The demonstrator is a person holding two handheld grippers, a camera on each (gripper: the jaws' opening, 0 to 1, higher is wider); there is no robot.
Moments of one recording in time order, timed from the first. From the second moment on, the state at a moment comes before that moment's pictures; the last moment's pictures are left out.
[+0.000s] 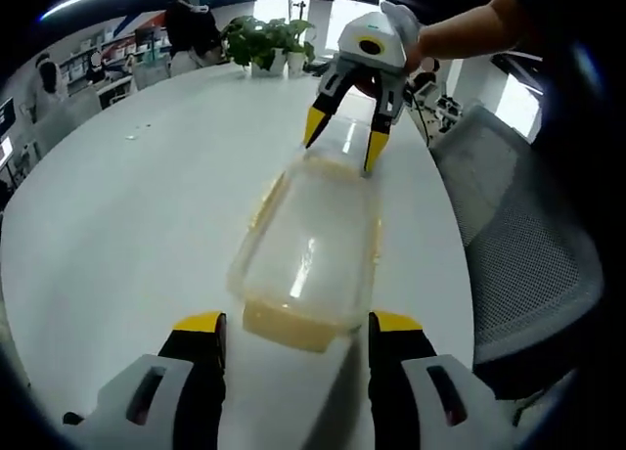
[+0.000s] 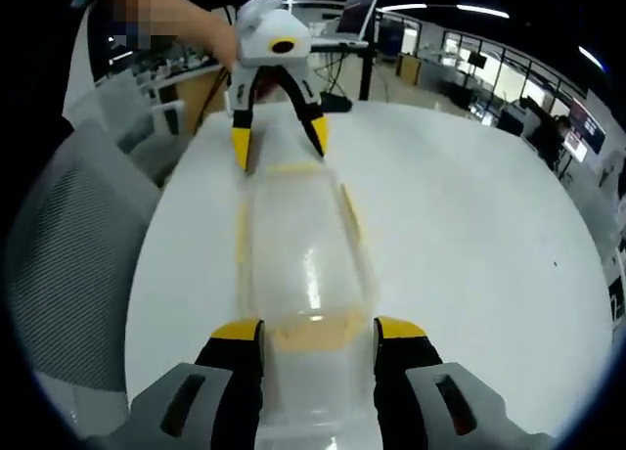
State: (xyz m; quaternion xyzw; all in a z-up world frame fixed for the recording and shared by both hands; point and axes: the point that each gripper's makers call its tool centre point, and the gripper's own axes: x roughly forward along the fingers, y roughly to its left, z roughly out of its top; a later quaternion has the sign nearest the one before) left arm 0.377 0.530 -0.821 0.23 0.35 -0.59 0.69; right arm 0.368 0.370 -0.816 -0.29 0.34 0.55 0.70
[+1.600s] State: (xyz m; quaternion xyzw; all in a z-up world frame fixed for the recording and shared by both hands) left arm 0.375 0.528 -0.839 0.38 0.35 -0.62 0.59; right arm 0.362 0.371 -0.840 -0.38 0.39 0.57 0.62
